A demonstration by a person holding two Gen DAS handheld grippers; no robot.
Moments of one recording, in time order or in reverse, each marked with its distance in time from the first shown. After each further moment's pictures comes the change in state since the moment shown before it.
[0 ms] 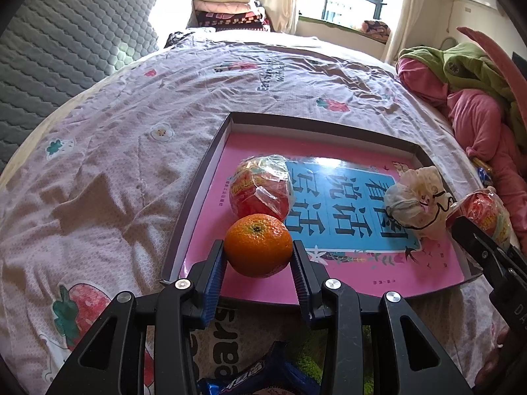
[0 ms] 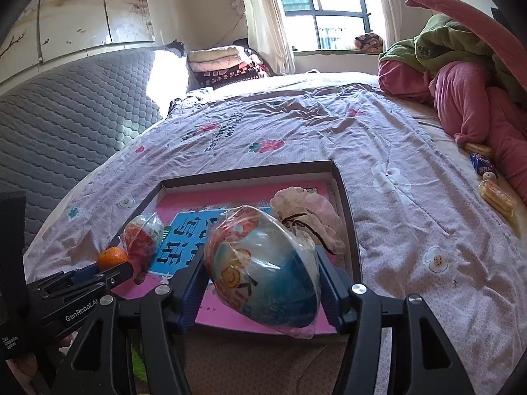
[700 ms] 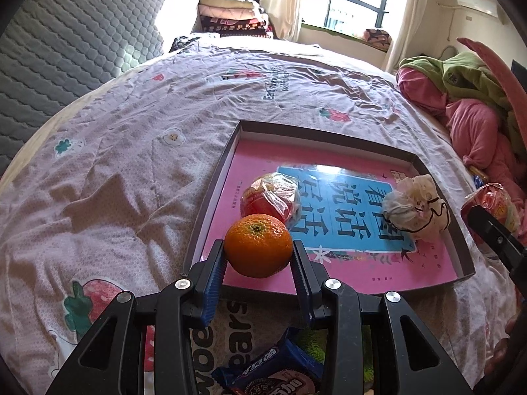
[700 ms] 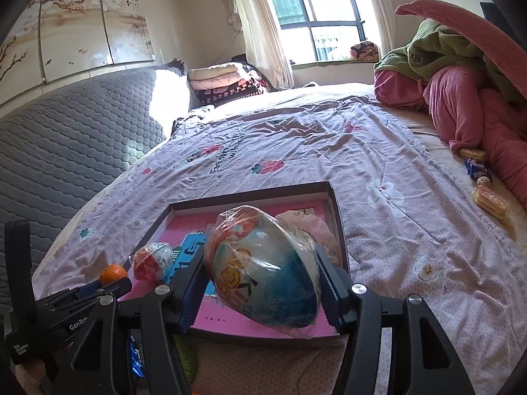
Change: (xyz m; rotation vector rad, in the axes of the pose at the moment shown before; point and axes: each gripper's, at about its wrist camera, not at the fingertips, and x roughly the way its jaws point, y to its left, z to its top) left arm -0.016 0.013 -0.002 -0.019 -0.025 -0.013; right arm -0.022 -0.005 0.011 0.041 -0.056 0.028
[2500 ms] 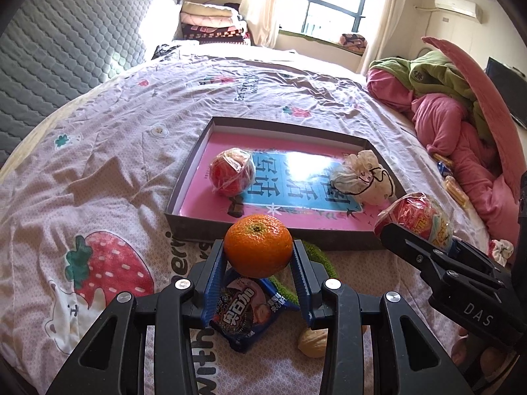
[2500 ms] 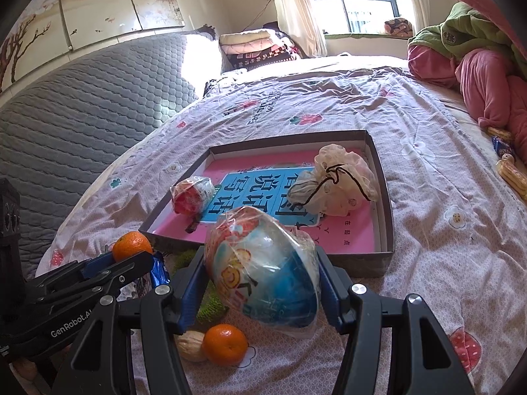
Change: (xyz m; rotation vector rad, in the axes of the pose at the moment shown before) left arm -0.065 -0.016 -0.045 0.032 -0.037 -0.094; right arm -0.020 0.022 -0.041 -0.060 0.137 0.136
